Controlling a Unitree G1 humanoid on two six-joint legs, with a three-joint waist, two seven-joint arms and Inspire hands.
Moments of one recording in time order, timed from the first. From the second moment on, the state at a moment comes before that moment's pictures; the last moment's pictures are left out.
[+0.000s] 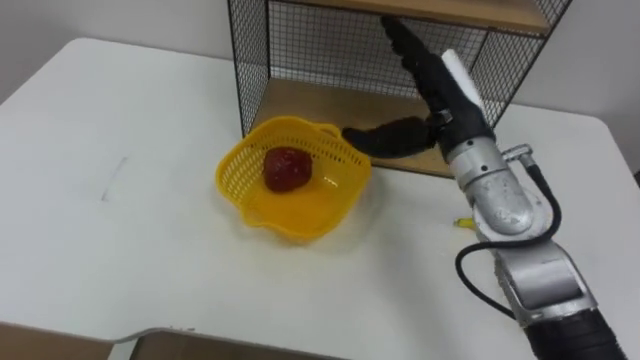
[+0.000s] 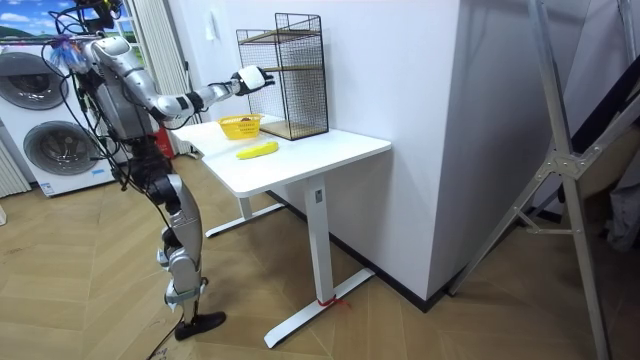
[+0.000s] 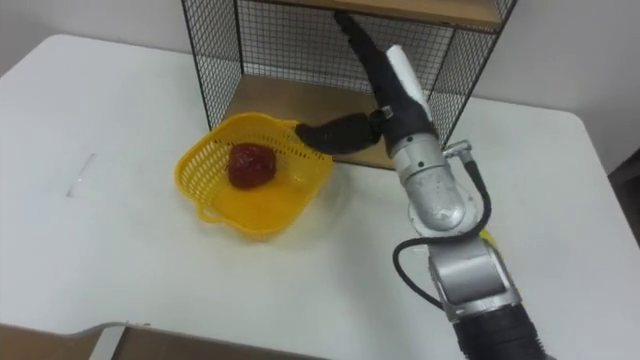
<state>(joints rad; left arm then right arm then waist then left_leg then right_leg) 0.21 0.23 -0.02 1.04 0.38 0.08 0.01 -0.27 -0.32 0.13 0.02 0.00 -0.01 -0.09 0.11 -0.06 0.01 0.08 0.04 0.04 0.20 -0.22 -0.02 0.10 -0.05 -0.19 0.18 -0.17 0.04</state>
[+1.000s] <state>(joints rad) 0.27 0.22 0.04 1.01 0.38 0.07 0.04 -0.07 -0.40 -0.06 0.06 0.00 -0.05 -0.30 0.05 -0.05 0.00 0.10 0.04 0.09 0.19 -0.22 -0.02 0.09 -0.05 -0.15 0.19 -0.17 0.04</state>
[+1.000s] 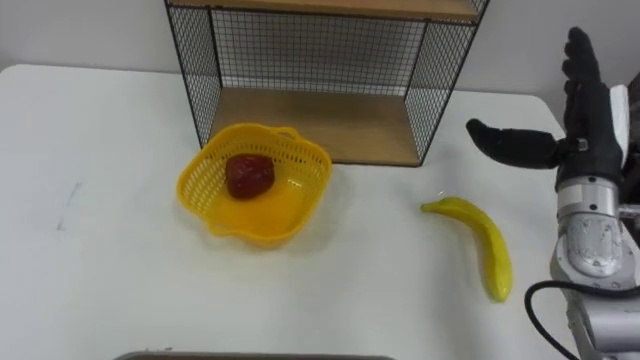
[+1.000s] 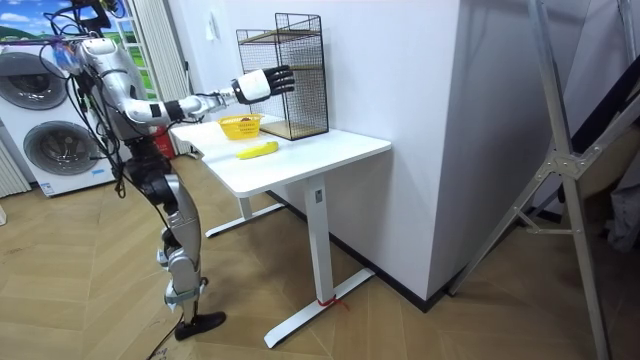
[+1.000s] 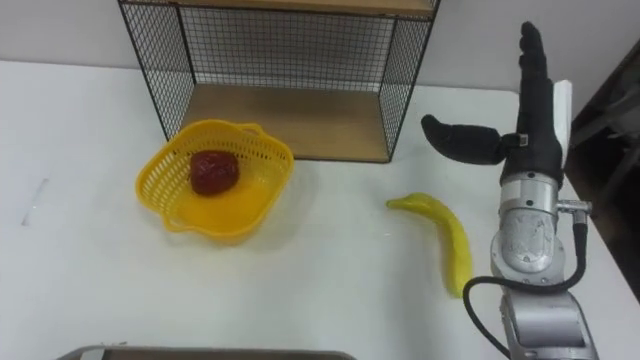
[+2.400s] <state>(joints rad) 0.28 0.23 0.04 1.01 0.39 0.09 0.03 0.15 -0.37 0.01 0.29 -0.05 -0.04 -0.04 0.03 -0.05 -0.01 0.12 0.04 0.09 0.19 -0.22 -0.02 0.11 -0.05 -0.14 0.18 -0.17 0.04</state>
